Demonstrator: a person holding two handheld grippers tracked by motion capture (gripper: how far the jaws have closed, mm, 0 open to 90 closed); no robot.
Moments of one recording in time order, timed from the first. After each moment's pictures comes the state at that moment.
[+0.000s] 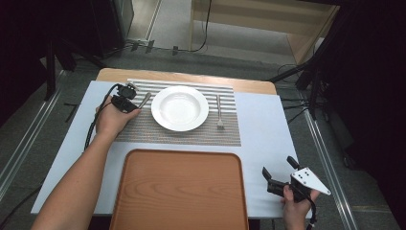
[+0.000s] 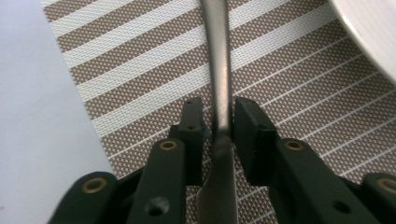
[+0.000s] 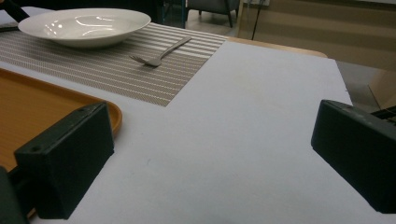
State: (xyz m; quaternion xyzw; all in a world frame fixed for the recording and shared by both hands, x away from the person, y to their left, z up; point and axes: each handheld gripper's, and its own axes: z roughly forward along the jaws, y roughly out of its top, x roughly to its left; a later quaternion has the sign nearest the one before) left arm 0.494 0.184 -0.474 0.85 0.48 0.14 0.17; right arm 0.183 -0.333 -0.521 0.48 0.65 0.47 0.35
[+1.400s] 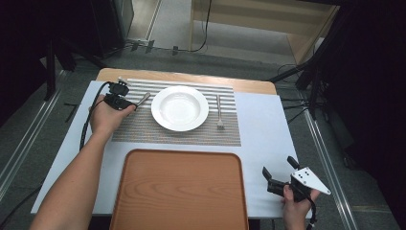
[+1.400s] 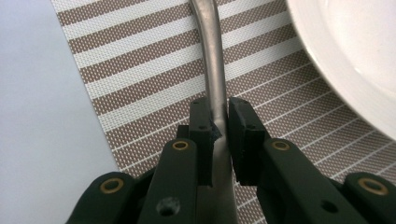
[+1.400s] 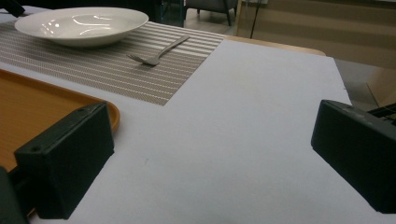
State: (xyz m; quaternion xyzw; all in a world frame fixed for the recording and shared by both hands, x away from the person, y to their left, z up) left arm 0.490 0.205 -0.457 0.83 0.50 0.10 0.25; right arm 0.183 -0.333 -0.521 0.49 0.65 0.47 0.35
